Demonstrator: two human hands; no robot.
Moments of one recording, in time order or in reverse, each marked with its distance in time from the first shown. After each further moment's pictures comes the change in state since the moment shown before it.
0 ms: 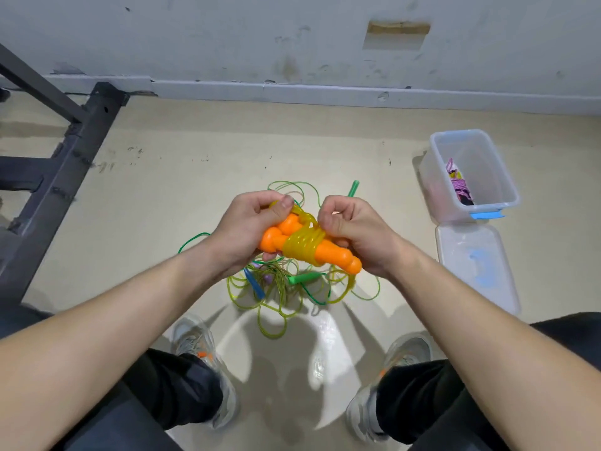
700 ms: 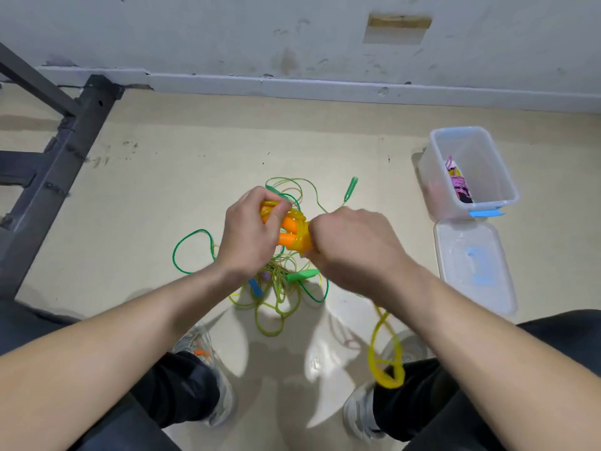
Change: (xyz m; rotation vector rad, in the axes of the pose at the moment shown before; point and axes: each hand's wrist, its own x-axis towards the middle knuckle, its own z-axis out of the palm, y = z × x) left_hand 0.012 -0.035 0.000 0.765 0.438 0.375; right_hand -0.019 -0.032 0.044 -1.776 0.156 -0.031
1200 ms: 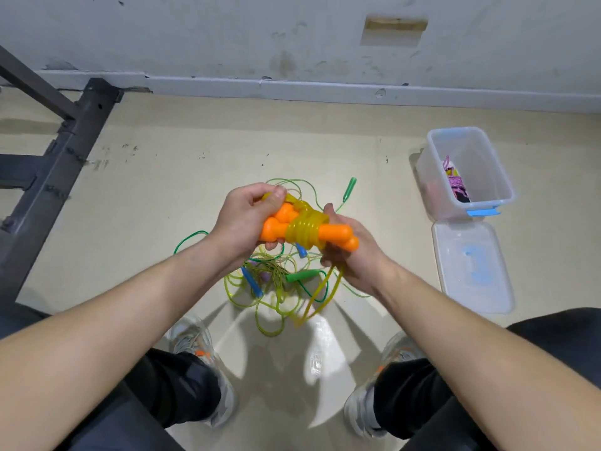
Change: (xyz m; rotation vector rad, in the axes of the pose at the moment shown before) left_hand 0.013 0.018 -0.017 -0.754 -0.276 -0.396; right_hand 0.018 0.026 0.083 1.792 -0.026 0.397
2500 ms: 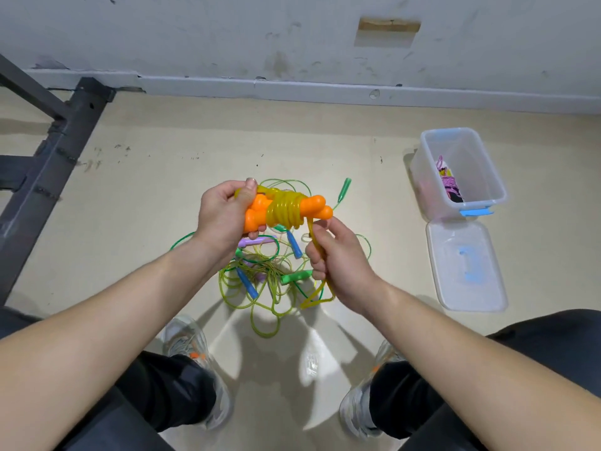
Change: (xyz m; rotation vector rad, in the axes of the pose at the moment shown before) left_hand 0.015 -0.009 -0.013 0.006 0.221 0.009; right_hand -0.023 0.004 0.019 -0.004 0.150 0.012
